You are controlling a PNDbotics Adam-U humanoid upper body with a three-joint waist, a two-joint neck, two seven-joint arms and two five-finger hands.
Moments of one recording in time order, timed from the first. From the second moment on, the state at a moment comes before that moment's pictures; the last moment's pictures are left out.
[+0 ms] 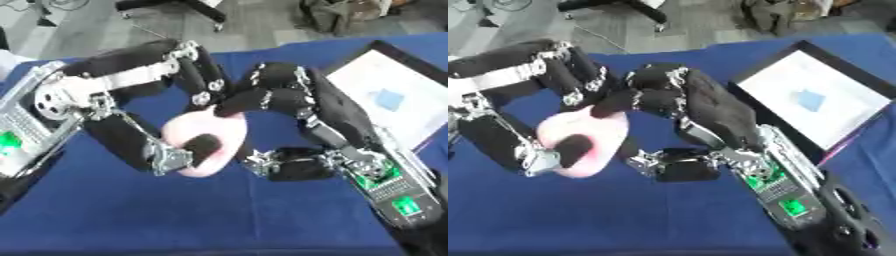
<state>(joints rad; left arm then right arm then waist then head) -0.69 0.63 -0.49 -1.98 0.13 -0.23 -0.51 -0.55 -0.33 0.56 -1.95 0.56 -0.50 -0.06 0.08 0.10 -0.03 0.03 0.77</state>
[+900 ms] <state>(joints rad) -0.66 0.63 -0.44 -1.98 0.07 -0.18 -0.50 -0.54 -0.33 0.56 -1.93 0.55 -0.52 -0.06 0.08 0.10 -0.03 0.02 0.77</state>
